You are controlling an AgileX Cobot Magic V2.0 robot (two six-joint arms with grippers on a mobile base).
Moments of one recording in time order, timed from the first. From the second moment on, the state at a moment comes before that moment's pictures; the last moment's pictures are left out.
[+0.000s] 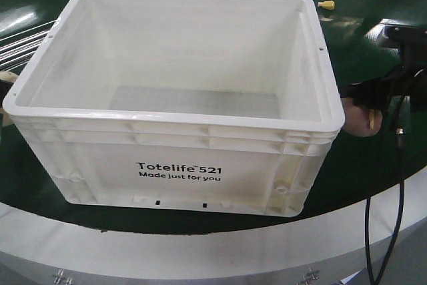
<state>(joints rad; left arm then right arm) 0.13 1.40 -0.77 -0.16 0.14 0.13 -0.03 1.51 -0.90 0.37 0.38 -0.33</state>
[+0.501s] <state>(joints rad) 0.13 1.13 -0.77 -0.16 0.05 0.13 -0.03 1.24 -0.89 0.37 0.31 -0.38</state>
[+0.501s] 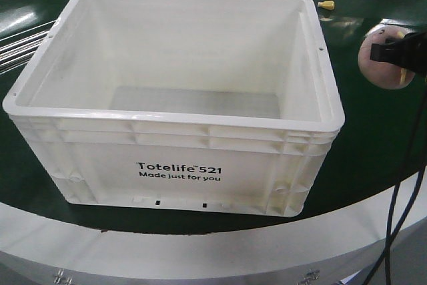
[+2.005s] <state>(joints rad) -0.42 1.10 -0.77 -0.16 -0.15 0.13 0.55 1.16 -0.89 0.38 0.04 -0.46</state>
